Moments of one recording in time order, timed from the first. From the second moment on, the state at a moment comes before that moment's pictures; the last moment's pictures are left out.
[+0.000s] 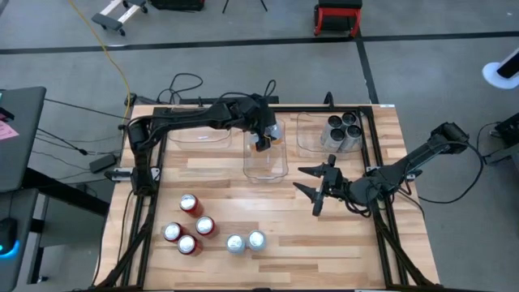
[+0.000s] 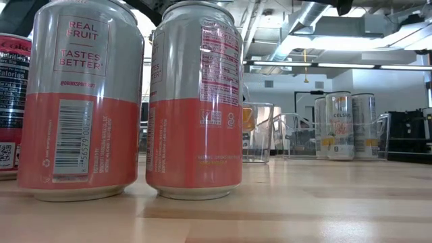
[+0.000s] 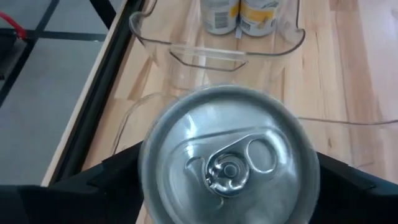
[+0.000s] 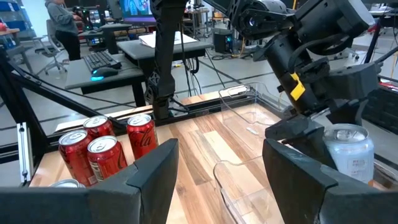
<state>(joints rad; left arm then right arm) 0.39 1.90 1.55 -0.37 0.07 0.26 0.52 1.11 0.75 0.21 0.88 0.21</state>
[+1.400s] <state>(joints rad) 0.16 1.71 1.73 -0.72 0.05 0.21 0.54 1.11 0.75 0.17 0.88 0.27</state>
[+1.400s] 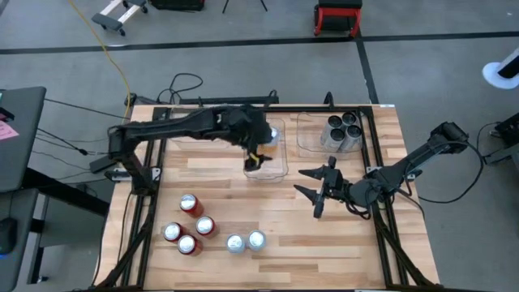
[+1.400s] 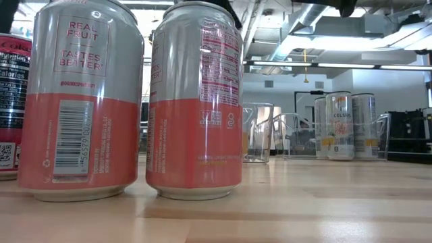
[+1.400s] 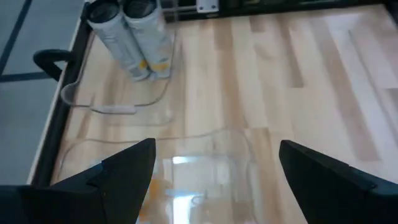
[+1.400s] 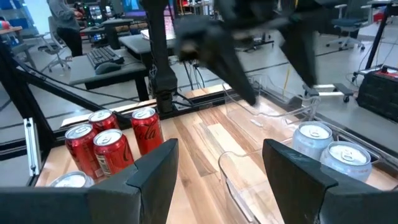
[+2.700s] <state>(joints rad) -0.23 0.98 0.97 -0.91 -0.30 -0.56 0.52 1.11 0.75 0.16 0.75 0.35</state>
